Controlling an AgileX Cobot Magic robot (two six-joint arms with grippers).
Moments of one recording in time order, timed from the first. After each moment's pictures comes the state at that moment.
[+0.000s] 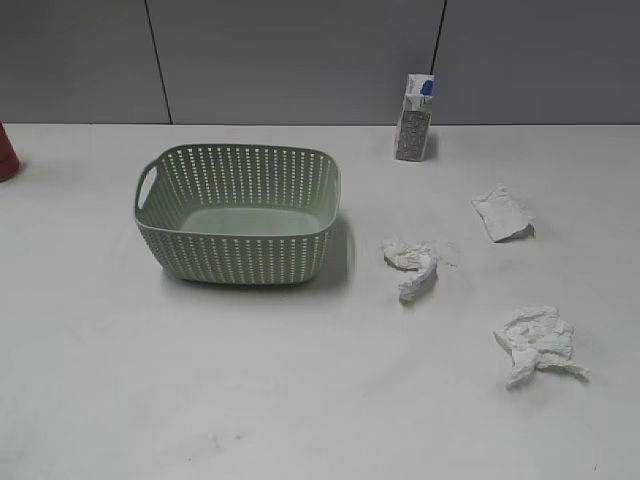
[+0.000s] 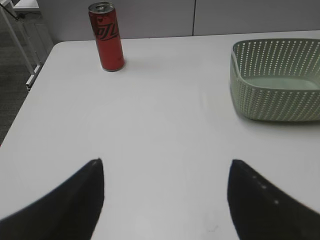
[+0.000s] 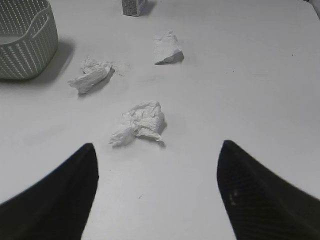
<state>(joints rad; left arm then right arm) -0.05 -0.01 -0.51 -0.08 1.03 0.08 0.15 0.00 -0.42 0.11 0.94 -0.03</state>
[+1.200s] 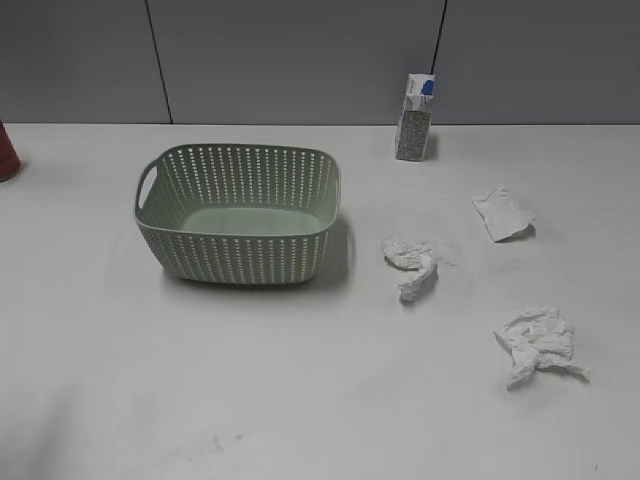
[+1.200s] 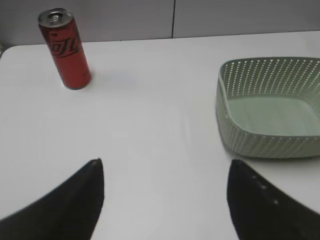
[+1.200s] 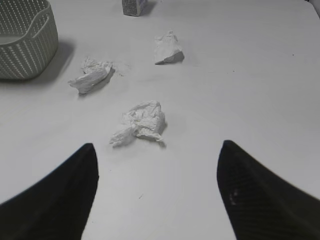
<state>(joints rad) -0.06 0.65 -0.58 -0.22 0.58 0.18 0.15 0.00 -0.42 0.11 0.94 -0.03</state>
